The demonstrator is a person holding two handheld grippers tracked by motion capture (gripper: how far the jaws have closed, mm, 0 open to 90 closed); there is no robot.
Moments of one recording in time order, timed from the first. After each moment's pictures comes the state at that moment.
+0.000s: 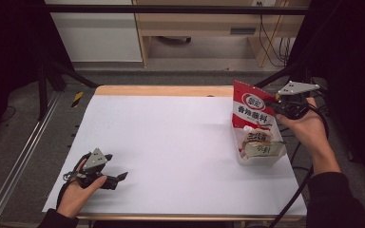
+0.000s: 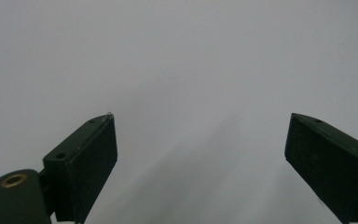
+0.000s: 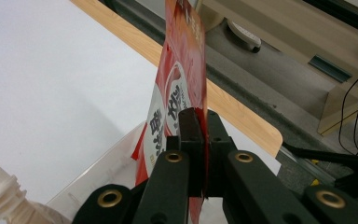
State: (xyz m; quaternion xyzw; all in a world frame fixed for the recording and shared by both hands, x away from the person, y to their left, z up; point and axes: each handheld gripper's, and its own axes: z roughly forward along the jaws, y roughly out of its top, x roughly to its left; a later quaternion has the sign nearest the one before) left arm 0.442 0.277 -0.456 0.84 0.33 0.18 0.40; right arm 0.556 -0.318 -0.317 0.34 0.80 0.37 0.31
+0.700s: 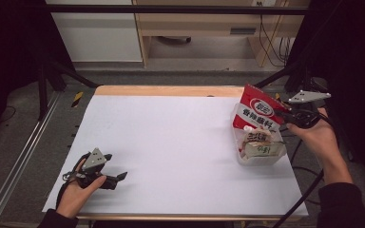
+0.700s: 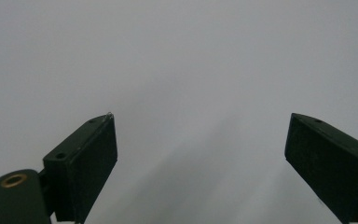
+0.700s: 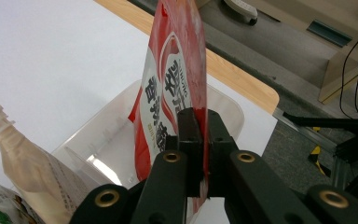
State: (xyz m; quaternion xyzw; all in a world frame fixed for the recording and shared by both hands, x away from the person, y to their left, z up) left arm 0.441 0.277 -0.455 0.83 0.33 0.19 0.40; right arm 0.538 -0.346 -0.332 0.39 0.80 0.35 0.29
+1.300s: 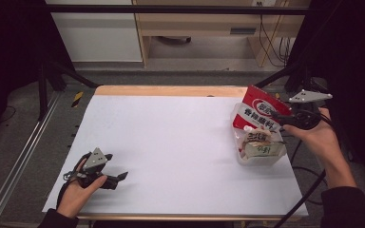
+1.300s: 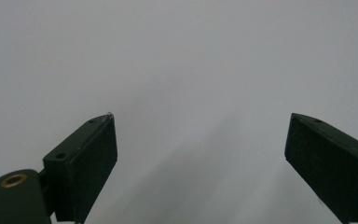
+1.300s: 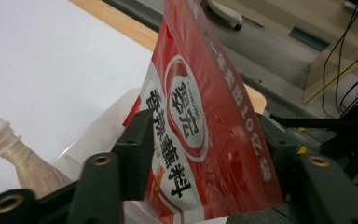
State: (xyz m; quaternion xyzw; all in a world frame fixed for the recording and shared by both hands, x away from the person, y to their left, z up) left arm 0.442 0.276 -0.455 0.84 0.33 0.18 0.40; right arm 0.529 -0.338 -0.324 0.40 0.79 0.35 0.32
